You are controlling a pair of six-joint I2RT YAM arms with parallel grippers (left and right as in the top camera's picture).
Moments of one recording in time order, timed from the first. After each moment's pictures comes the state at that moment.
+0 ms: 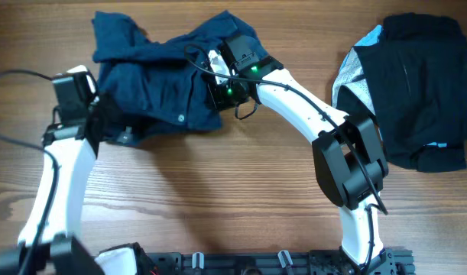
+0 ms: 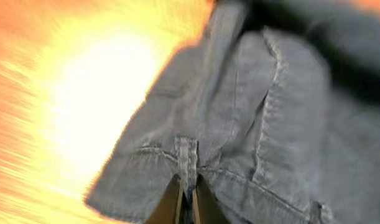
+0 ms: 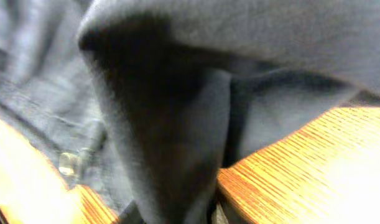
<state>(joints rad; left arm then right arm) 0.19 1.40 0.94 -0.41 -0.09 -0.24 0.57 2.16 1.70 -0.66 -0.42 0.22</state>
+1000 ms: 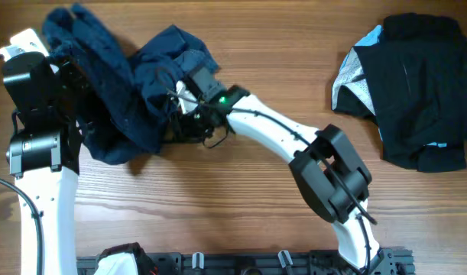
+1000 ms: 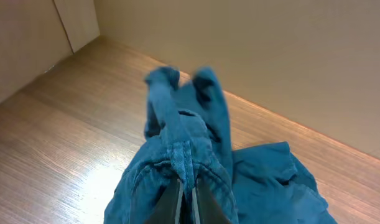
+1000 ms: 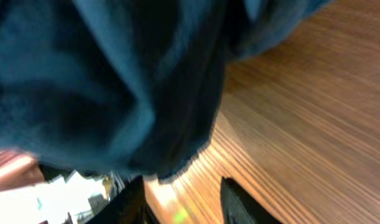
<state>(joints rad) 0.19 1.20 1.16 -0.43 -0.16 -0.25 0.77 2.16 1.59 -0.46 -0.70 0.62</state>
